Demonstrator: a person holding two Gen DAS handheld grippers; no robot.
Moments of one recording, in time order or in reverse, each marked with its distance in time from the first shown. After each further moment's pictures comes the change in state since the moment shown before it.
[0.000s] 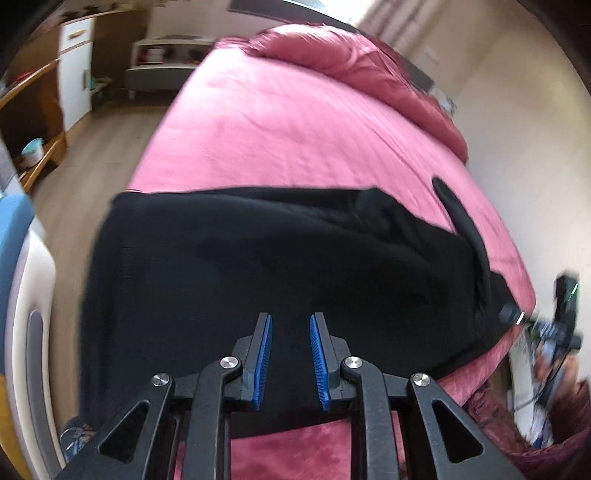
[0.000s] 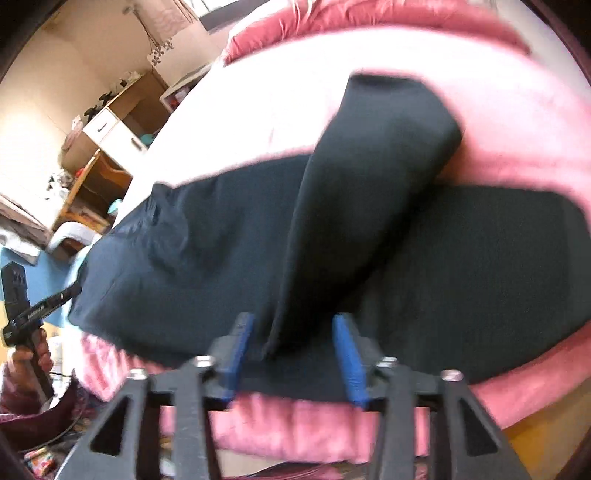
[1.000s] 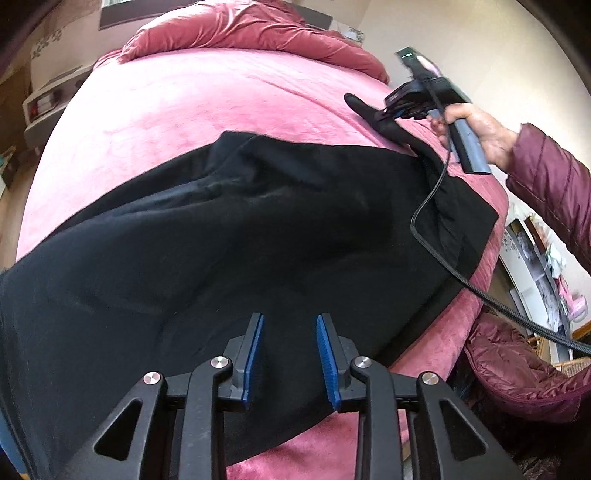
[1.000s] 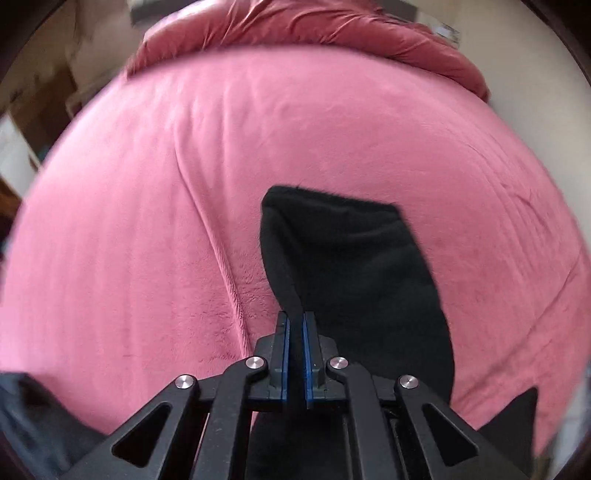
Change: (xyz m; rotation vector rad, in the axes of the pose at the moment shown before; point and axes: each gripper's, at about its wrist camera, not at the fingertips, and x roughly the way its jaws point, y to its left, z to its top) left arm 0.051 -0.090 0.001 0.370 0.114 -0.124; right arm 0.107 -0.040 0.225 0.058 -0.027 -0.365
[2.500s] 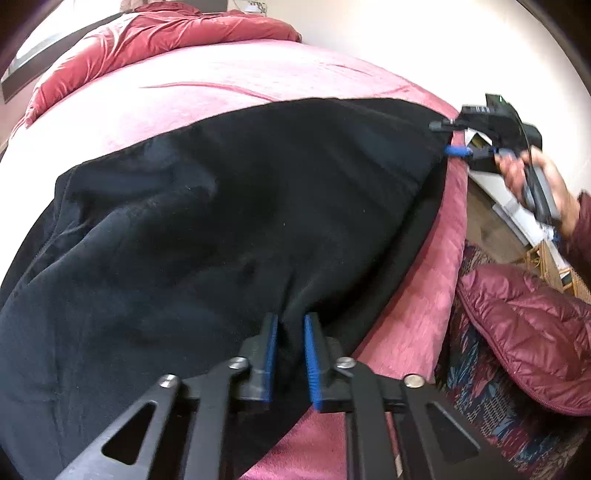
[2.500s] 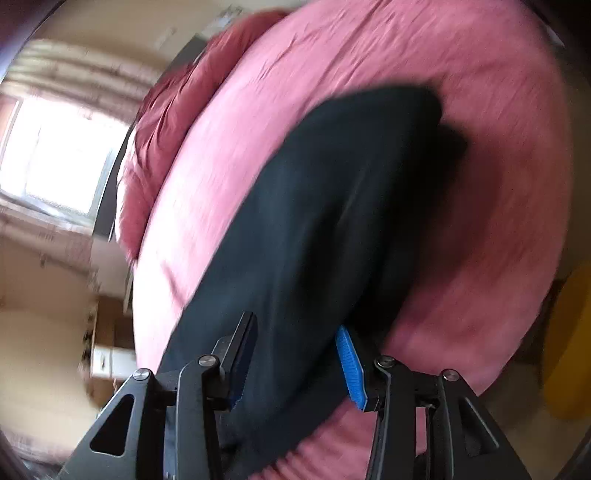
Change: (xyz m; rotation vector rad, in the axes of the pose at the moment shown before) left arm 0.064 -0.088 0.007 0.323 0.090 -0.069; right arm -0.078 -0.236 -0.285 0.838 -0.112 0.453
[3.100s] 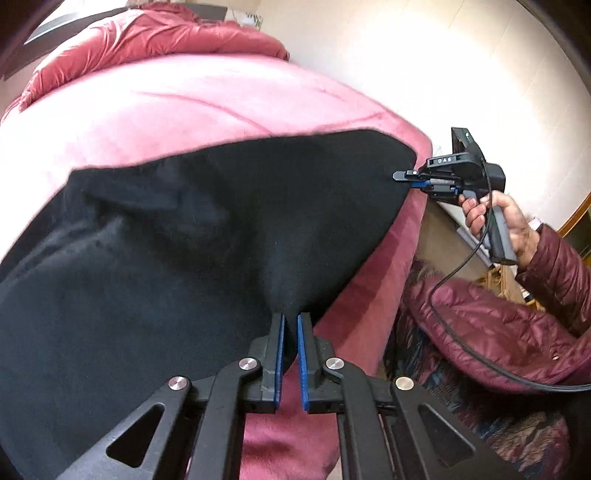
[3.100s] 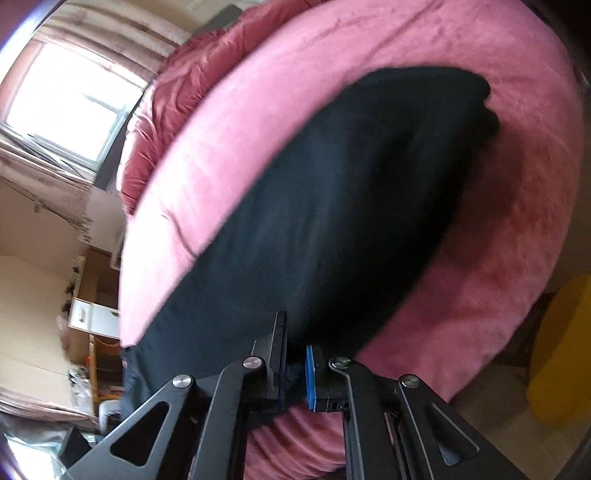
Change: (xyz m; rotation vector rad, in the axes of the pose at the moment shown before) left arm -0.049 0.024 -0.018 -0.054 -0.048 -0.144; right arm 0.006 0.024 -0.038 -0.146 0.069 -0.078
